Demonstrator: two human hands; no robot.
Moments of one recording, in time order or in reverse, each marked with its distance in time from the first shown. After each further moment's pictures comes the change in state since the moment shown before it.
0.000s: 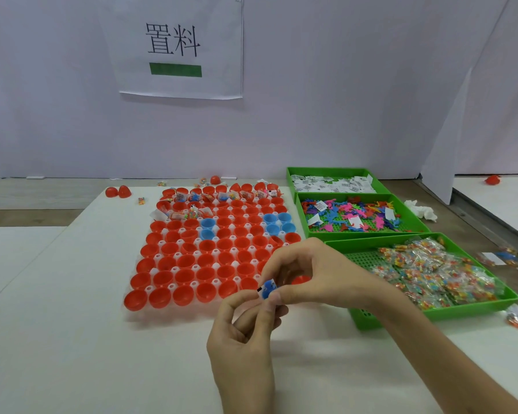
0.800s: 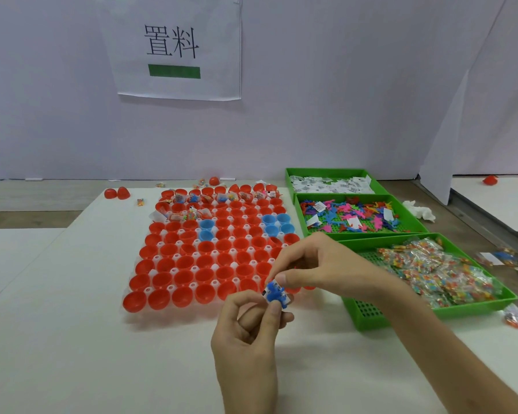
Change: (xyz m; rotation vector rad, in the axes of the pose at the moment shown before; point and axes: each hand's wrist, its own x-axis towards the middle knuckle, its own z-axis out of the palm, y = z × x) left_hand -0.001 -0.001 0.001 -0.013 -0.080 0.039; right_hand -0.002 -0.002 -0.011 0.033 0.030 0.090
